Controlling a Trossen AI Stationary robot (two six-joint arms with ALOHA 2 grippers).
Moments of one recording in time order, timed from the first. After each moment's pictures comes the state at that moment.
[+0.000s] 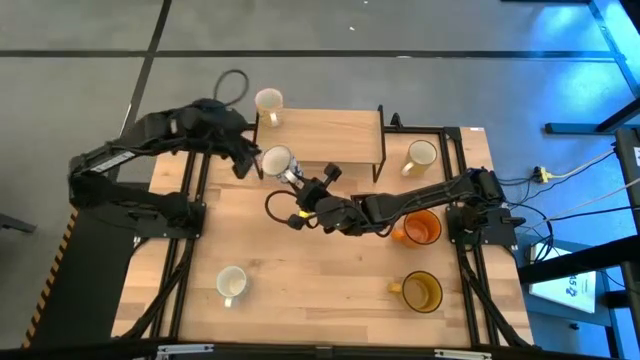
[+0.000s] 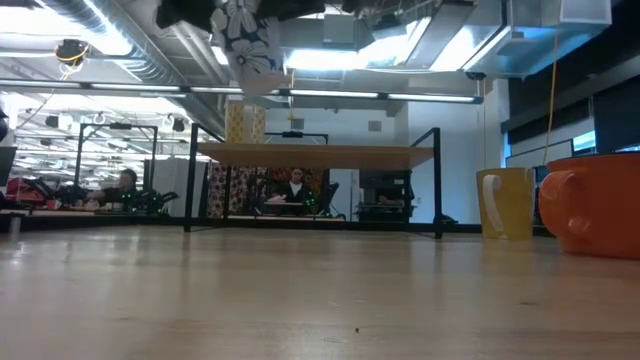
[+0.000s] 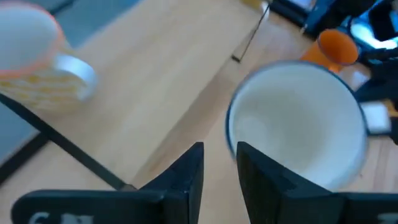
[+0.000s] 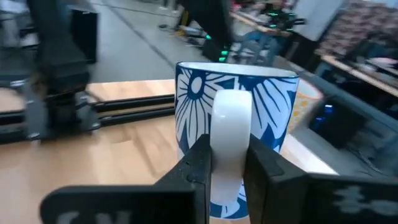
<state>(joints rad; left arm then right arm) 0.36 1.06 1.38 -1.02 -0.04 -0.27 0.20 1.90 1.59 0.01 0.87 -0.04</state>
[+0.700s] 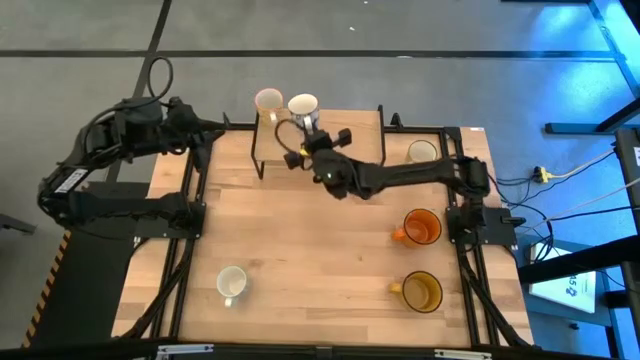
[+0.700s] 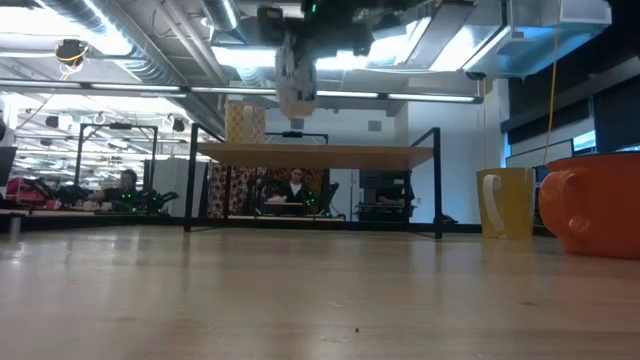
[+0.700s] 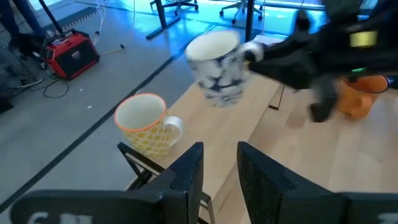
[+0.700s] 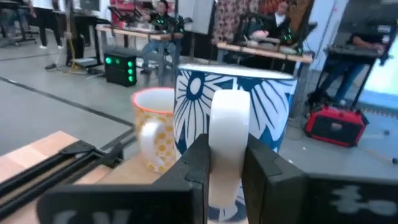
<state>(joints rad) 0.44 0.79 1.38 -1.02 -0.17 0.01 -0.05 1.97 1.59 0.26 1.07 0.06</state>
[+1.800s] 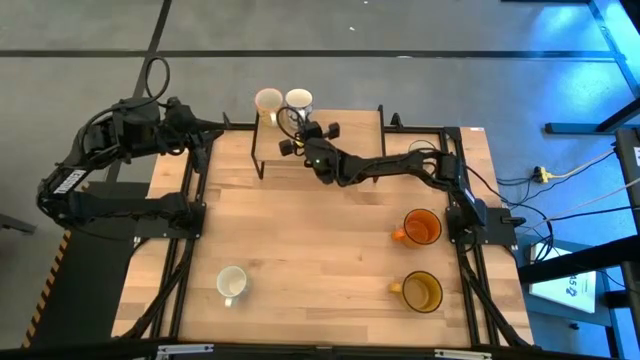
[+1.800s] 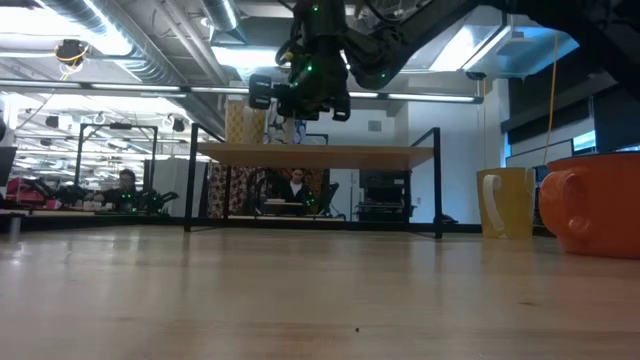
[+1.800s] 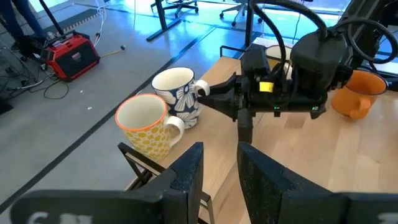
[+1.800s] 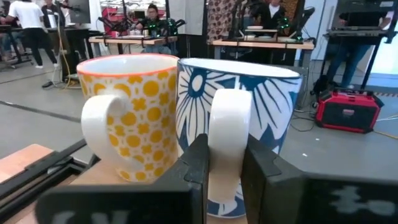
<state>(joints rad) 0.44 0.78 1.38 -1.02 -0.17 0.01 -0.20 2.19 1.59 0.53 0.93 0.11</state>
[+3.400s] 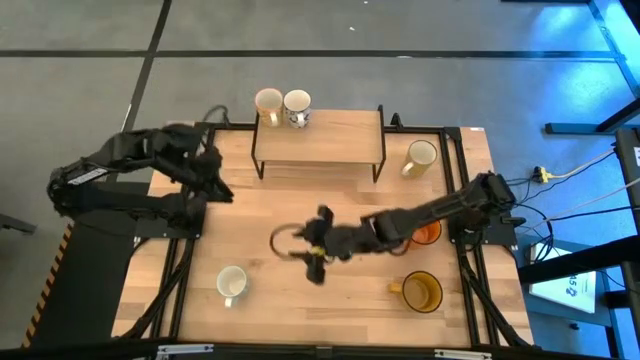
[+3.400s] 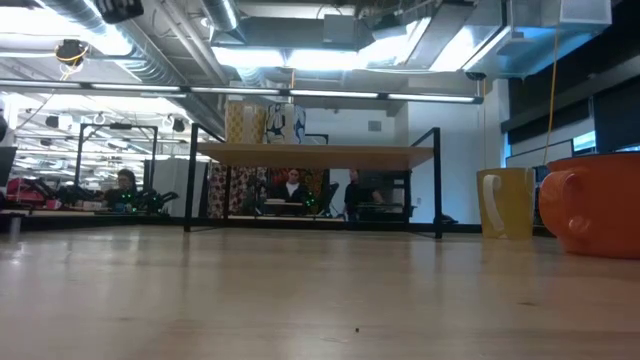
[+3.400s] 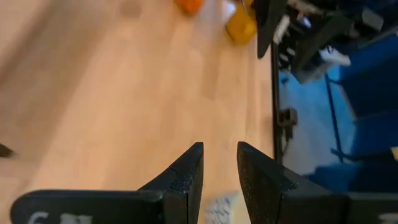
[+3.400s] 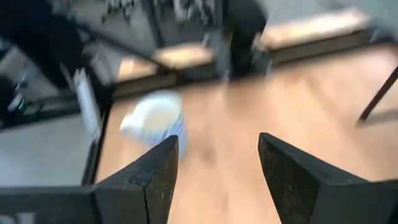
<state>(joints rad) 0.25 0.79 1.18 -1.13 0.41 -0.27 0.33 1.85 1.59 -0.23 0.30 0.38</state>
